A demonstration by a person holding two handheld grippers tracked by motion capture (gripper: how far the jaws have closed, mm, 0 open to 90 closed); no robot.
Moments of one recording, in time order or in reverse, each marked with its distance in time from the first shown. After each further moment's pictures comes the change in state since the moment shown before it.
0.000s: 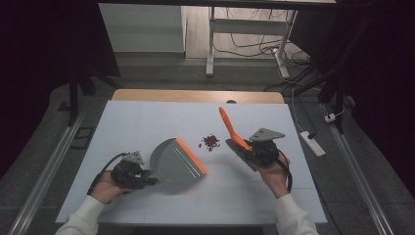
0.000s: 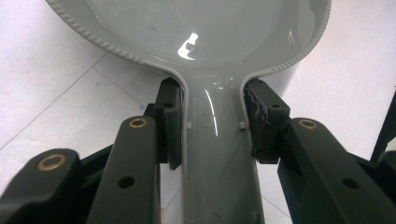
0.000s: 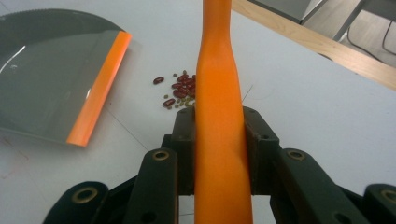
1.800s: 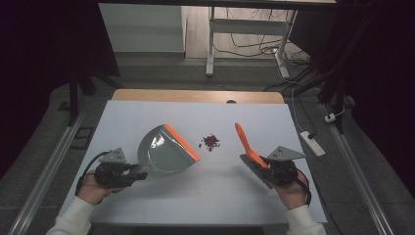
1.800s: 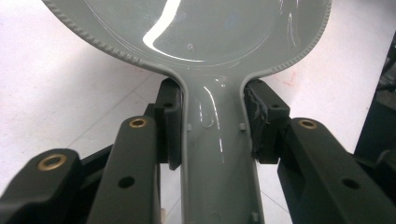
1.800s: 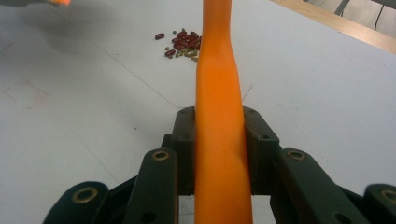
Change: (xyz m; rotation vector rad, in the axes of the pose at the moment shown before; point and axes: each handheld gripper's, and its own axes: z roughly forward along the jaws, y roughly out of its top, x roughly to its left) left arm -0.002 -0.016 -0.041 -0.172 0.047 0.019; right arm 0.003 -0.048 -0.049 0.023 -0.019 0.013
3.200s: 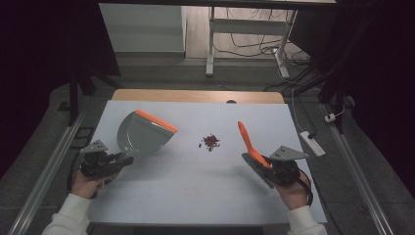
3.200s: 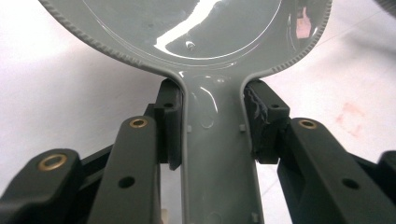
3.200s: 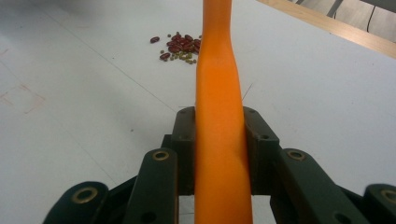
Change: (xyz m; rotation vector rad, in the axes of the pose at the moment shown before) left arm 0.039 -0.020 -0.018 -0.172 0.144 -0.235; right arm -0.002 0.000 -0.005 -0.011 -0.018 0.014
